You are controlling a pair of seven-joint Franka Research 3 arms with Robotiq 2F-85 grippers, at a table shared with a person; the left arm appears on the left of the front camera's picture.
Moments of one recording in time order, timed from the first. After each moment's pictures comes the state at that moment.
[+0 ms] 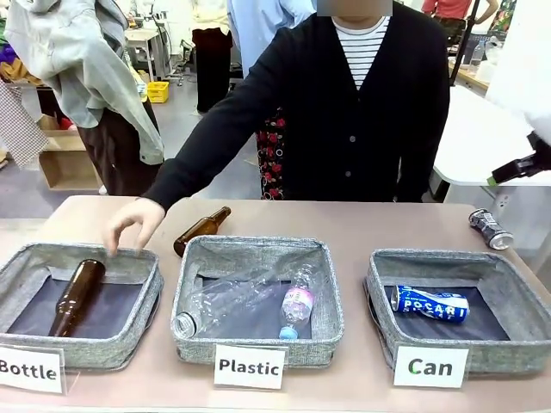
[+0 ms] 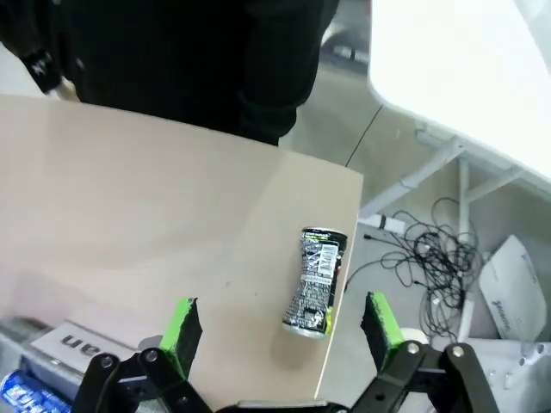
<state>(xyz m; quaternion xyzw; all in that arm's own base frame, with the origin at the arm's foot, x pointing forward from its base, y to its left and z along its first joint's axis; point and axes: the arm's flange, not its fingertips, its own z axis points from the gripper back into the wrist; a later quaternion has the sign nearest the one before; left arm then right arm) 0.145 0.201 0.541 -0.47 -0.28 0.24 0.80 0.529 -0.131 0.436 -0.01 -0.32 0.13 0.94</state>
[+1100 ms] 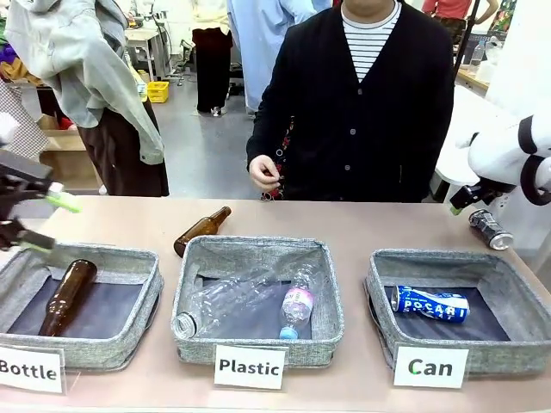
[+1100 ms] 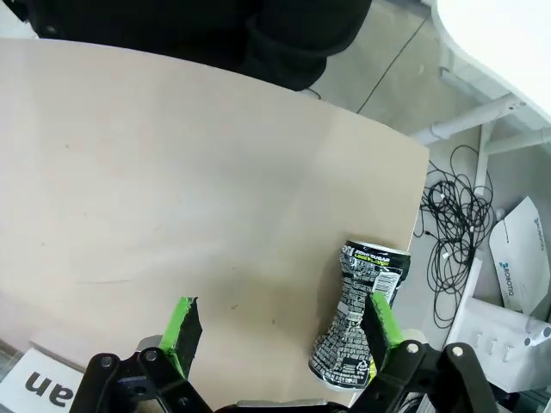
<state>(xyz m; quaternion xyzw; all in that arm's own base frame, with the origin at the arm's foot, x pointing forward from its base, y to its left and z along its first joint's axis) 0.316 -0.006 0.487 -0.43 -0.08 0.00 0.90 0.604 -0.100 0.358 -0.03 -0.20 0.14 0.97</state>
